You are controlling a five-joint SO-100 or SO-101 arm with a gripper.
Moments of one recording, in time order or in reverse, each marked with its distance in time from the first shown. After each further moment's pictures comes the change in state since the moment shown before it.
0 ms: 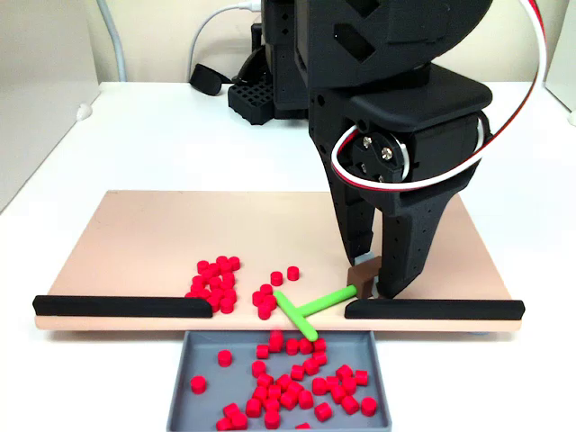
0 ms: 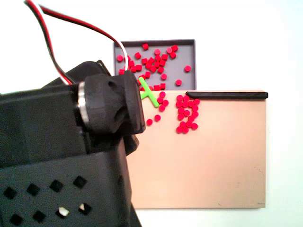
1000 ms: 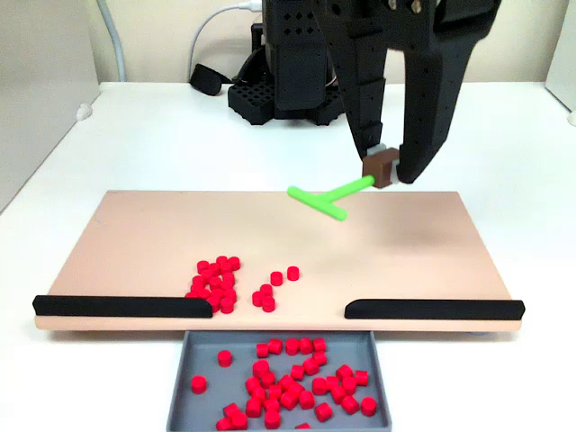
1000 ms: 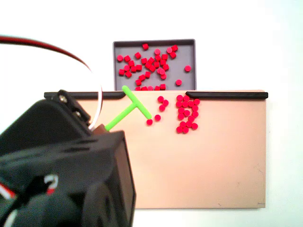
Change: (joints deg) arm -2.4 26.4 21.0 0.2 -7.9
